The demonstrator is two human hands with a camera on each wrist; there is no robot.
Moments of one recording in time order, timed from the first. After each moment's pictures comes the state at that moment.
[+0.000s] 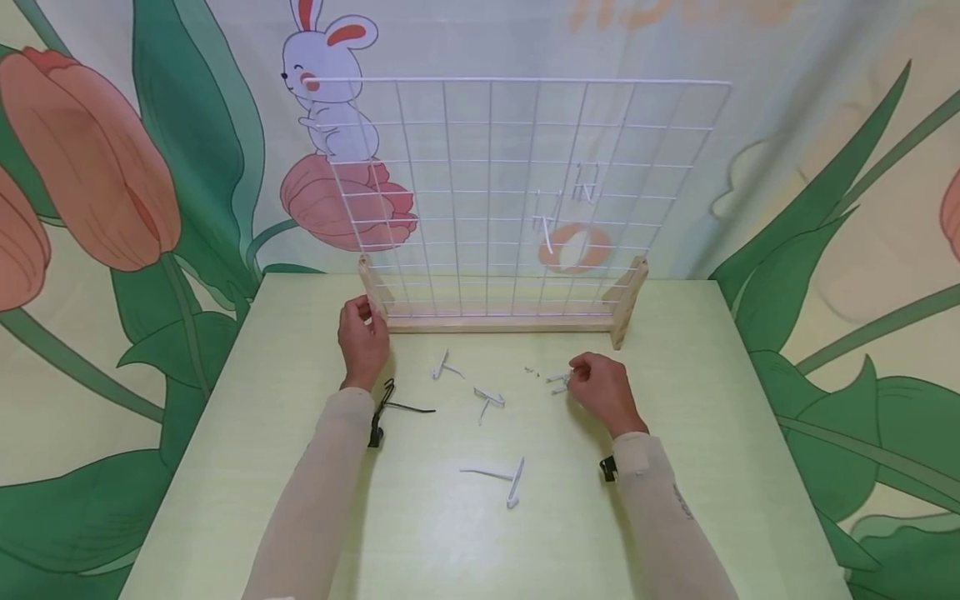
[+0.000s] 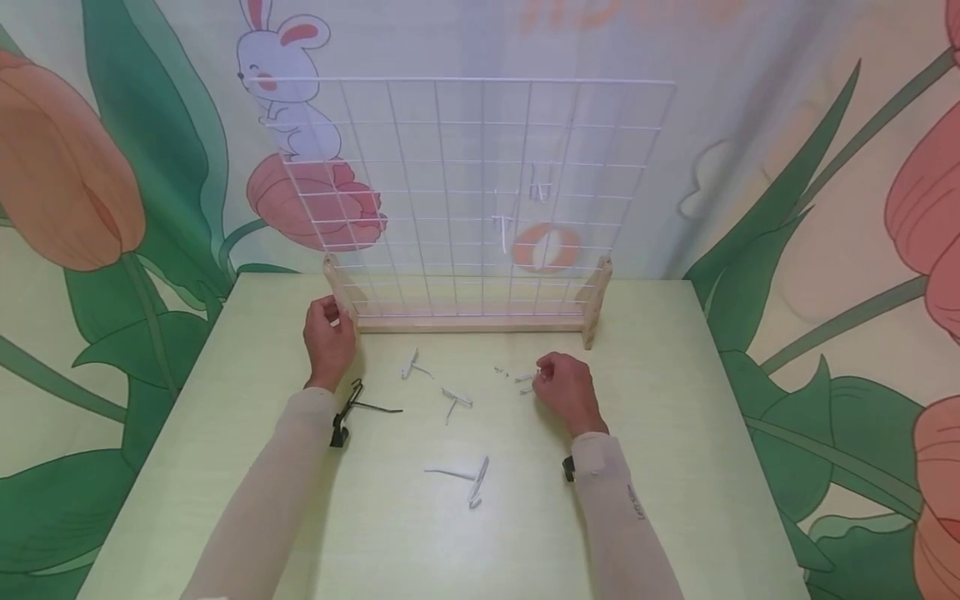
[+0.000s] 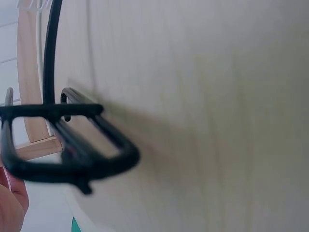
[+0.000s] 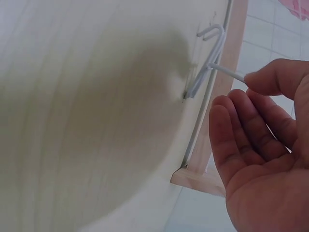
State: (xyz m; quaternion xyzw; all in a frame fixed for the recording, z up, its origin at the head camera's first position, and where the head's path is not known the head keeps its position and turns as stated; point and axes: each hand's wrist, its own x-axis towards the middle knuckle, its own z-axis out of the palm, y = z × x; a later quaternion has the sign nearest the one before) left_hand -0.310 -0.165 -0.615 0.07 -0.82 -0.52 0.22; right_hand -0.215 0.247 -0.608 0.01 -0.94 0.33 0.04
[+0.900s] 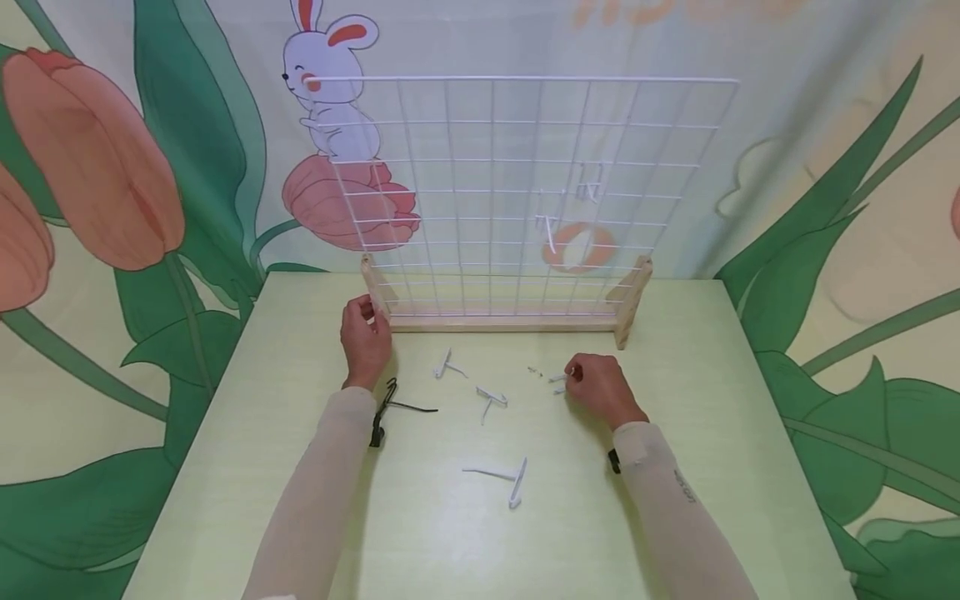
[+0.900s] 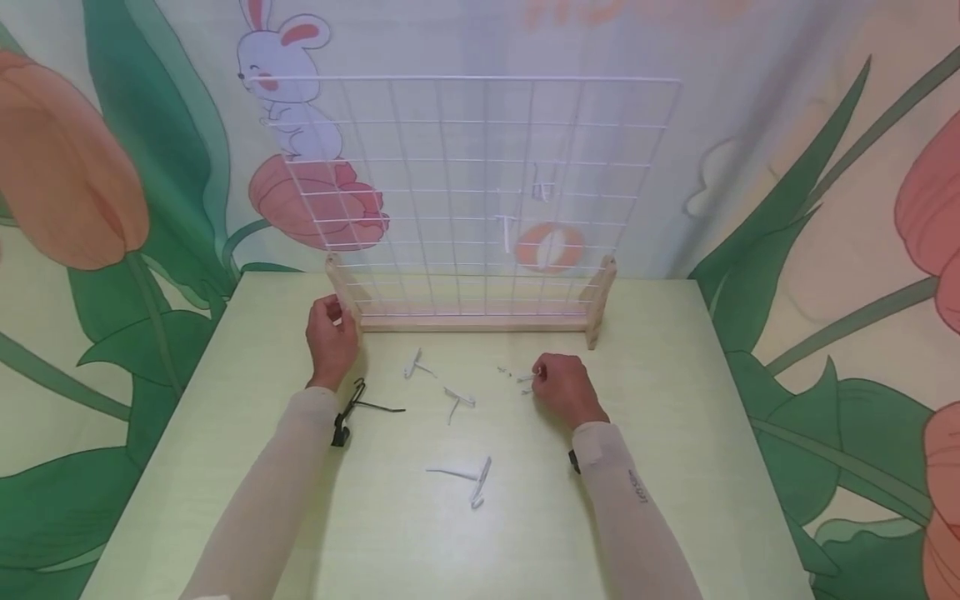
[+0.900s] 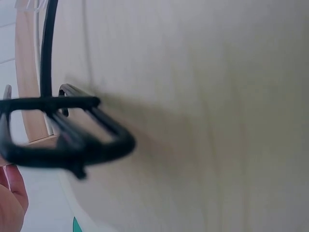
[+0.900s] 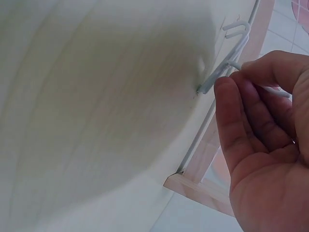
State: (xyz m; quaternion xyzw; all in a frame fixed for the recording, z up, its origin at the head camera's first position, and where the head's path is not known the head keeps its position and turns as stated) left_hand -0.312 -0.166 -0.617 0.08 -0.83 -0.51 0.21; right_hand -0.227 0.245 -0.609 0.09 -0.96 0.25 0.00
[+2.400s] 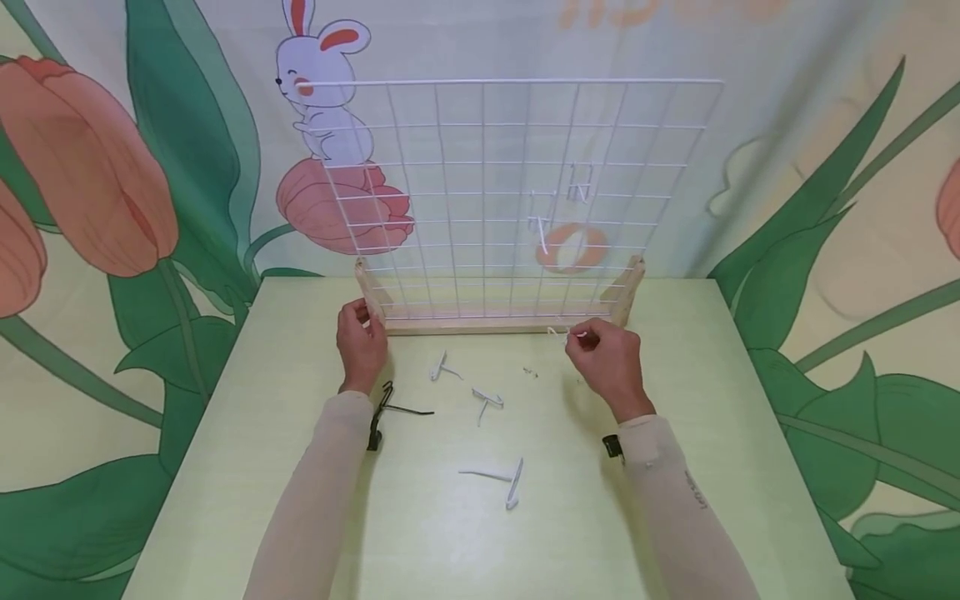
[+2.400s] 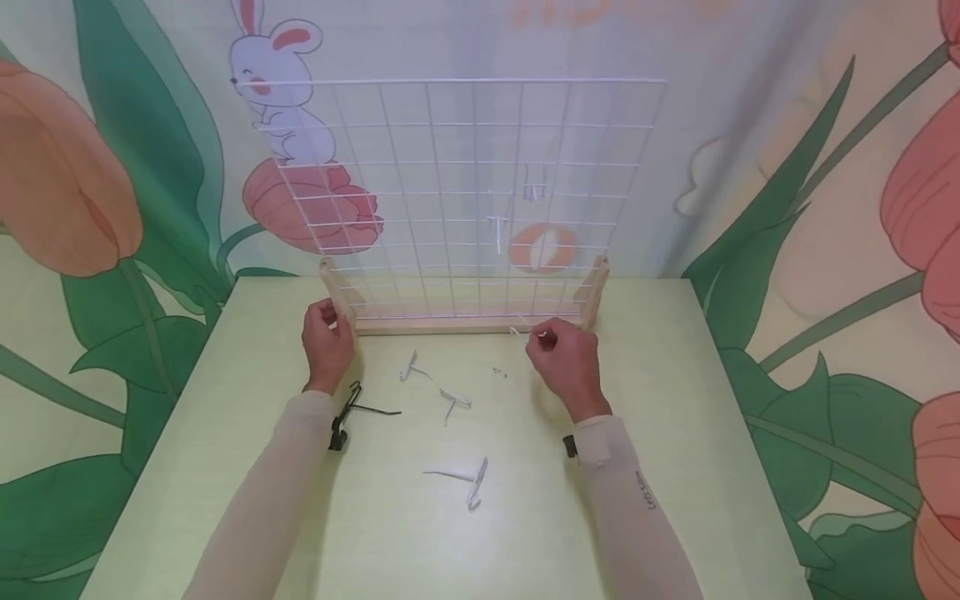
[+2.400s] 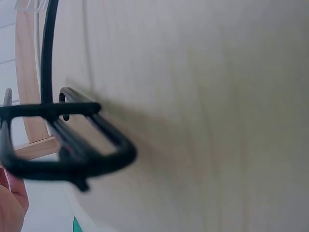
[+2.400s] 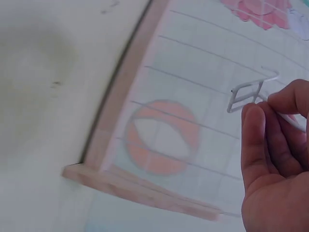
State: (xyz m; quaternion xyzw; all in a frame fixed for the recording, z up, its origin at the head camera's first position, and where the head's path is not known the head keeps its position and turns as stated) left_hand -0.311 -0.166 -0.617 0.06 -0.83 -0.51 0.22; right_hand -0.215 0.232 -0.533 0.06 -0.90 0.35 0.24
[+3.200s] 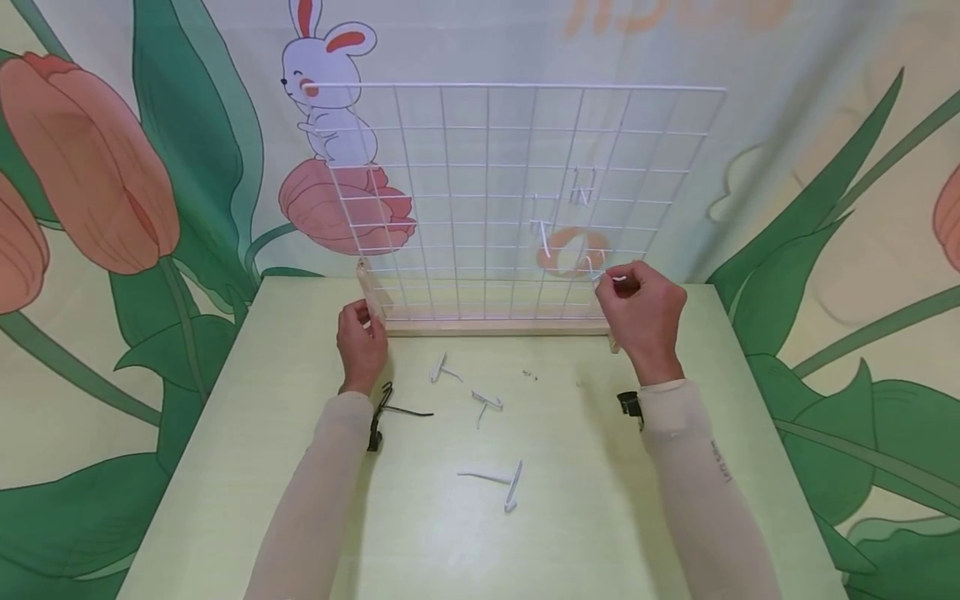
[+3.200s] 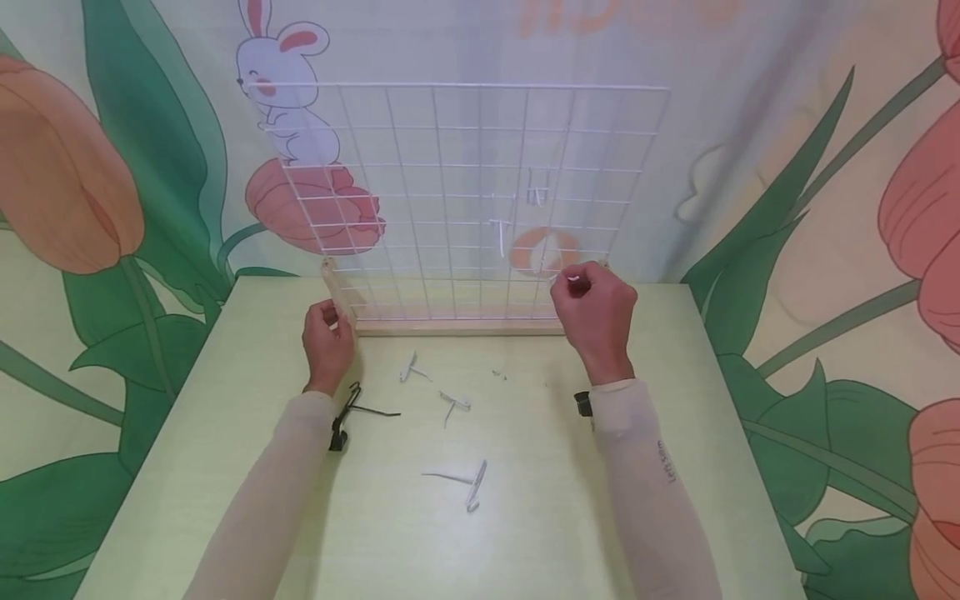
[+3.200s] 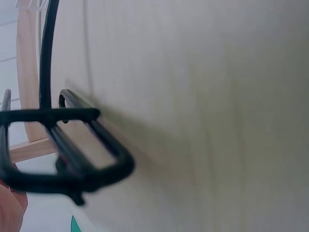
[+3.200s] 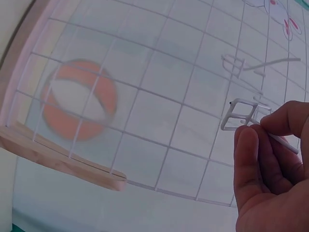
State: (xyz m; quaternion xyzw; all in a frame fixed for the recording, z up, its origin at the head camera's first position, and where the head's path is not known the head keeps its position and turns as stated) left_hand -0.312 -0.167 -0.618 0.07 -0.83 -0.51 0.22; right_hand -0.229 0.238 -0.436 0.02 -0.86 0.37 0.35
